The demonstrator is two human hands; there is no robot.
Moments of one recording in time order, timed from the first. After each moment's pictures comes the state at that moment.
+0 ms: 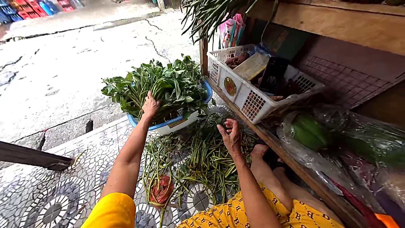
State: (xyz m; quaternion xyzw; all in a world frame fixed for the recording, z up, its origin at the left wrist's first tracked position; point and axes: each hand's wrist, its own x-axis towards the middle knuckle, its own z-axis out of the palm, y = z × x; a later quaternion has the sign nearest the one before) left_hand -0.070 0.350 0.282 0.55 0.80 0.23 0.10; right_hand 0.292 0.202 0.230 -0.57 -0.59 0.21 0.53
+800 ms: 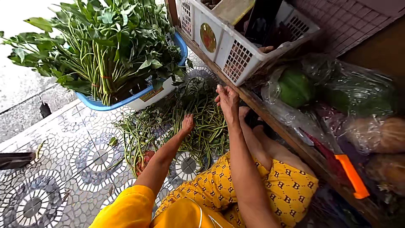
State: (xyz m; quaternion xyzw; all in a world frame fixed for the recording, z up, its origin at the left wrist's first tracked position) left_hand 0.157 0.238 0.017 0.71 0.63 0.03 0.32; right_hand 0.334 0.193 0.260 -0.66 -0.46 0.37 0.47
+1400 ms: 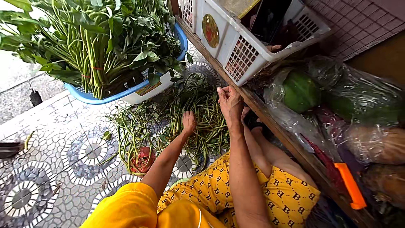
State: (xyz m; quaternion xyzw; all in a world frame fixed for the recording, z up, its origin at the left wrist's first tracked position) left_hand 0.186 0.226 0.014 0.64 0.69 0.08 0.31; right_hand 0.339 0.180 0.263 -0.71 -0.56 0.23 0.37
